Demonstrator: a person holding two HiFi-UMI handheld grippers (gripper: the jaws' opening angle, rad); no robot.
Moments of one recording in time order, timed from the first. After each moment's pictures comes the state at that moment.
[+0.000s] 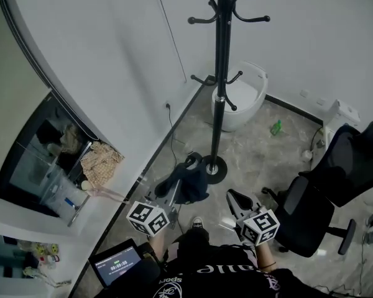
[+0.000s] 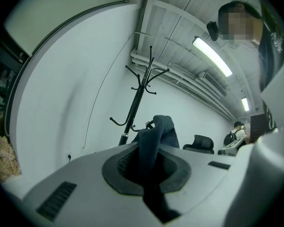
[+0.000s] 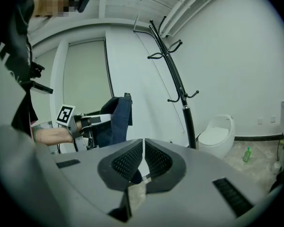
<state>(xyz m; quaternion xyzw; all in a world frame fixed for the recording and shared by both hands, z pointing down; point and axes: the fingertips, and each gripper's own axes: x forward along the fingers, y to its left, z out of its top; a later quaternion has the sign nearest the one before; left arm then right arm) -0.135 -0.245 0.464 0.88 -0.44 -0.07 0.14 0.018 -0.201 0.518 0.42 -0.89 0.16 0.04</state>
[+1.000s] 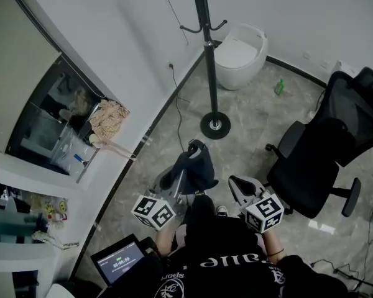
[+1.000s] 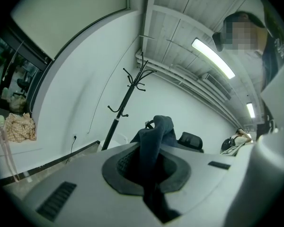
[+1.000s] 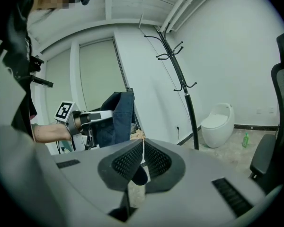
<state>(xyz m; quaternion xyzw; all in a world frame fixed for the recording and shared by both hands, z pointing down) -0.046 -0.006 0.489 0.86 -0.47 -0.08 0.19 0.092 0.026 0.545 0.36 -0.91 0.18 0.07</state>
